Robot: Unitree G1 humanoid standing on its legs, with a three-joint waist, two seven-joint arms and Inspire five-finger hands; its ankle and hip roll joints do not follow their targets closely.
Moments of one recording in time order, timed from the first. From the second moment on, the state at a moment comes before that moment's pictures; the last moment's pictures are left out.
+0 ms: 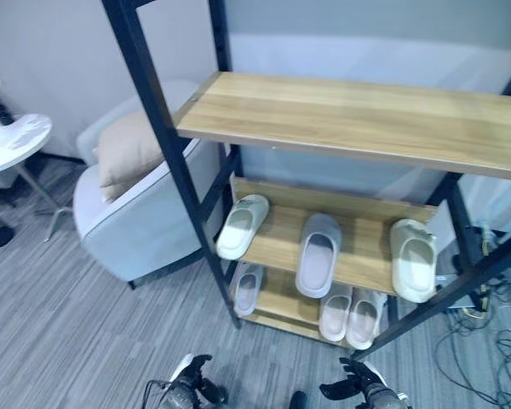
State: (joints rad) left arm -0.15 0.17 -0.43 1.23 0.10 -0.08 0.17; right arm -0.08 -0.31 0.39 1.14 0.11 -0.08 -0.09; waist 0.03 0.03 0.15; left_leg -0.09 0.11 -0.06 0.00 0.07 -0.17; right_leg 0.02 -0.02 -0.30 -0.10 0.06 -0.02
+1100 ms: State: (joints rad) left arm -0.12 0.23 -0.39 1.21 0.19 -0.09 0.19; right arm -0.25 -0.45 0.77 0.17 0.18 -0.14 0.15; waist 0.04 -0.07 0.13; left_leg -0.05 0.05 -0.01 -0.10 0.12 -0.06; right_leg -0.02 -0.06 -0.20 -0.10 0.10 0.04
